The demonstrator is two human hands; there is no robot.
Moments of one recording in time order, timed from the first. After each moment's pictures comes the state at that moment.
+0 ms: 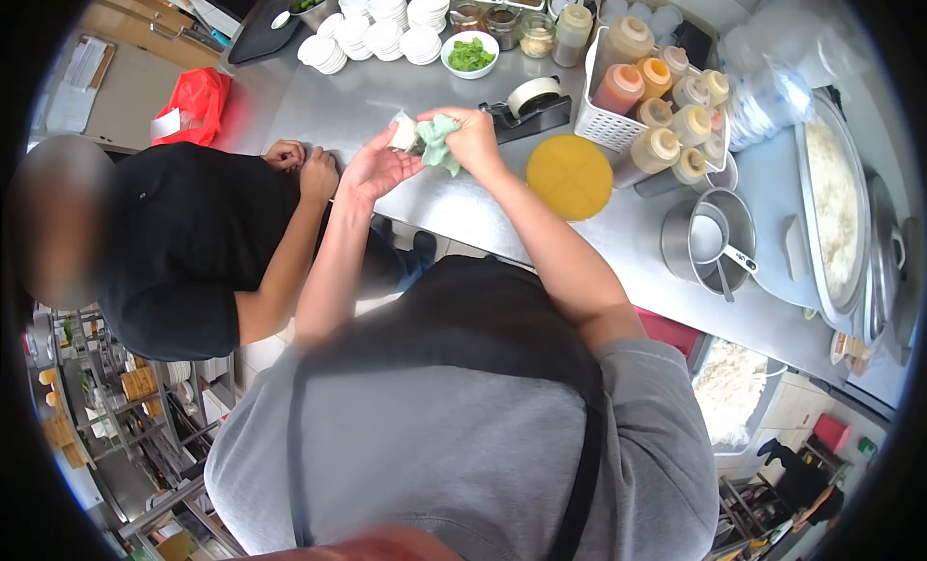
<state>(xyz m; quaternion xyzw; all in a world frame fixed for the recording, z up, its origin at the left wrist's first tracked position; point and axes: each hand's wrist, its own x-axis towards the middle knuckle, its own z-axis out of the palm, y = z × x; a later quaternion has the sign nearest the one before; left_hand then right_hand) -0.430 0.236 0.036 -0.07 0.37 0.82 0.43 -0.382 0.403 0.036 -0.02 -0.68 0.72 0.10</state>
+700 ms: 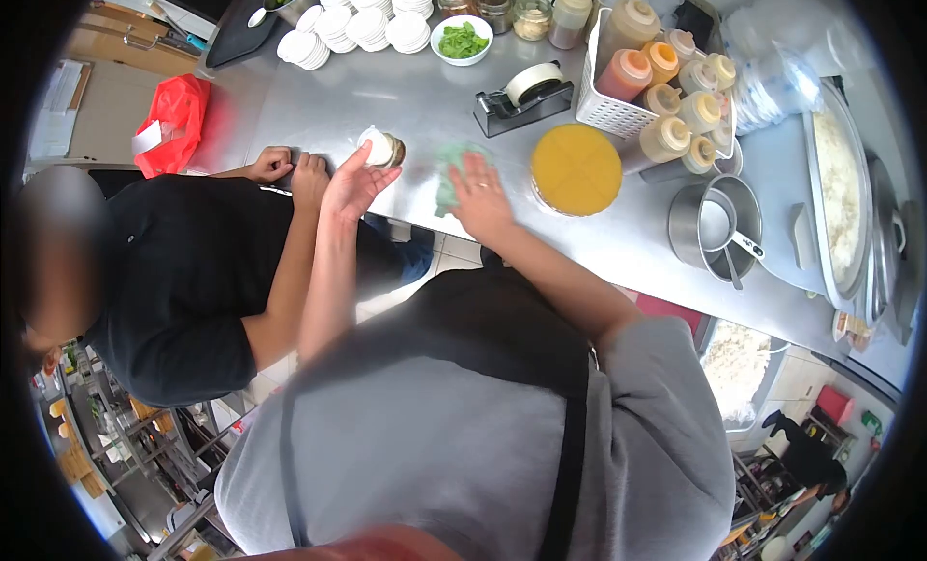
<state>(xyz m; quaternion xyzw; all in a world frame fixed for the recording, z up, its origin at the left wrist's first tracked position) -0.426 0.200 0.023 -0.09 0.46 0.81 0.36 -0.304 0.376 -0.068 0.03 -0.98 0.19 0.04</state>
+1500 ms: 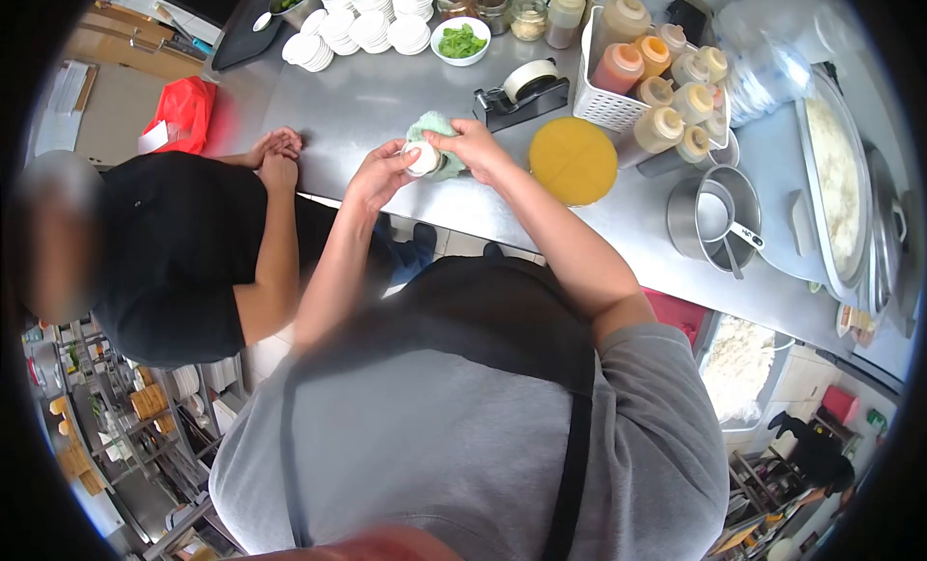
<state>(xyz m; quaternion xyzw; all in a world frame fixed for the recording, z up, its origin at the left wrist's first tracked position) -0.412 0.234 0.026 -0.03 0.56 0.72 0.40 -0.370 0.403 0.010 -0.14 -0.54 0.82 -0.11</state>
